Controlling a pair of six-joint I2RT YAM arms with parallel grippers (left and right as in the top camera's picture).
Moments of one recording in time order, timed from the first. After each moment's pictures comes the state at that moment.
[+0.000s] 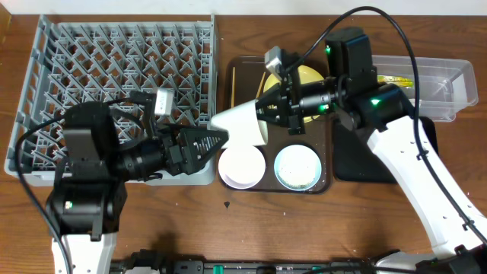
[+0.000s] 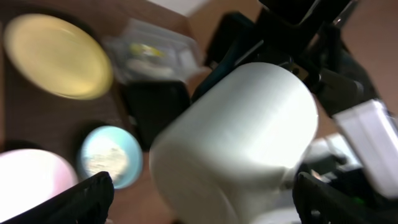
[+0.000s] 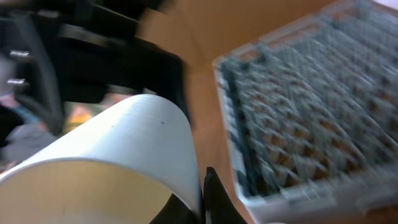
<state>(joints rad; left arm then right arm) -0.01 0.95 1.10 -0.74 1.08 -0.44 0.43 1.54 1.45 -0.54 -1.23 -0.11</state>
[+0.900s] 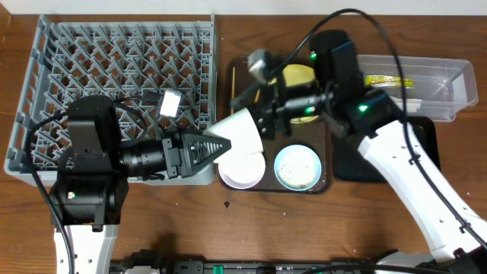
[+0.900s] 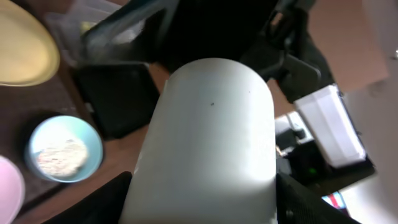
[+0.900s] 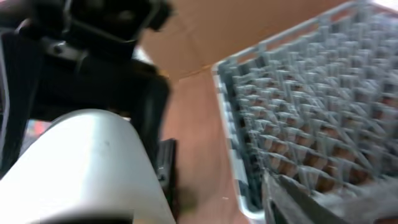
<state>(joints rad) -0.01 0.98 1.10 -0.73 1.25 -0.44 0.47 1.54 1.45 -0.47 -1.11 0.01</state>
